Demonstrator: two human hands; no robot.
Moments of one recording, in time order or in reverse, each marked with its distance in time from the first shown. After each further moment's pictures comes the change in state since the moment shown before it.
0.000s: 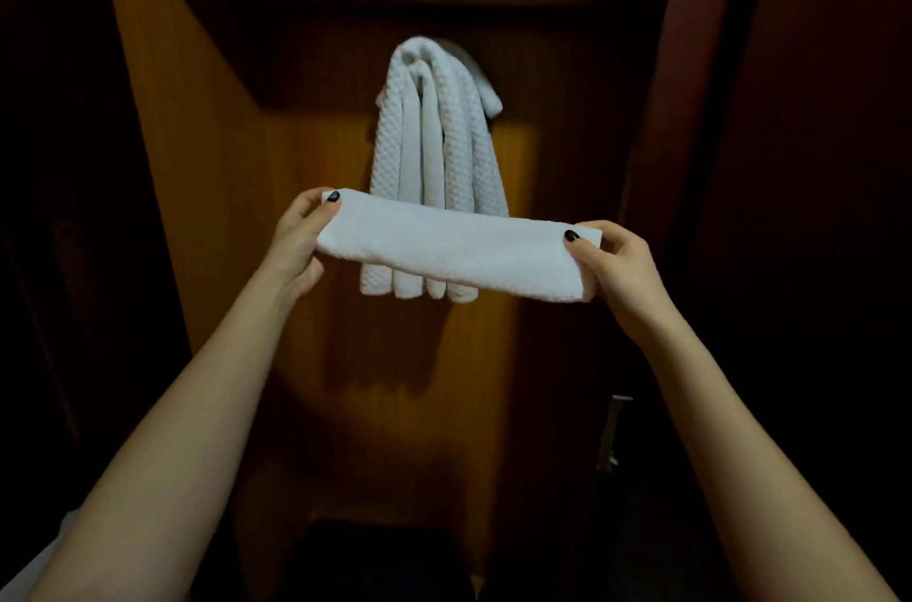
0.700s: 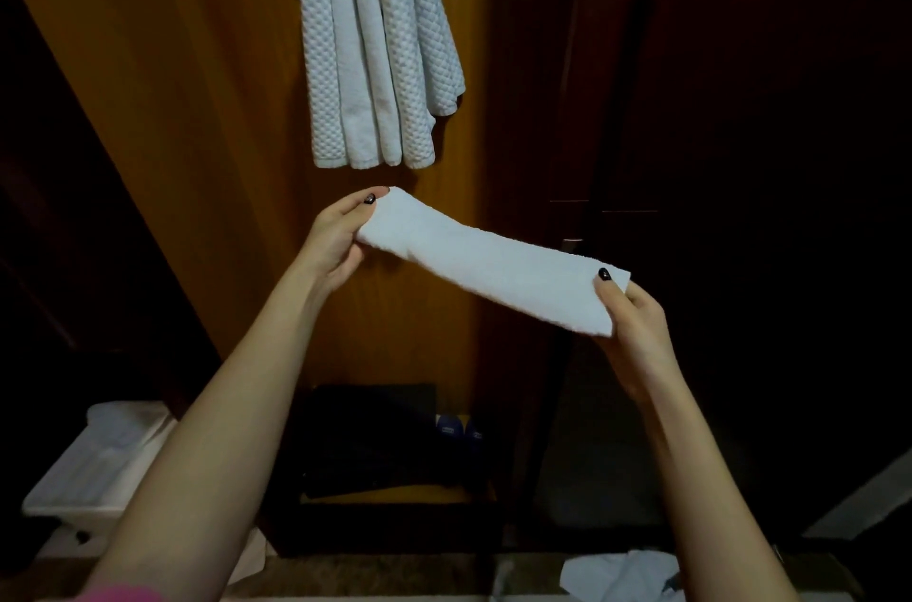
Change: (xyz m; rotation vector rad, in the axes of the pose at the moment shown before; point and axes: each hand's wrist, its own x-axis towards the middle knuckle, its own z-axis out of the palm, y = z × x) left_hand -0.133 -0.094 0.028 -0.012 -0.145 -0.342; right_hand -0.202 0.098 -0.049 0.268 0.204 0.345
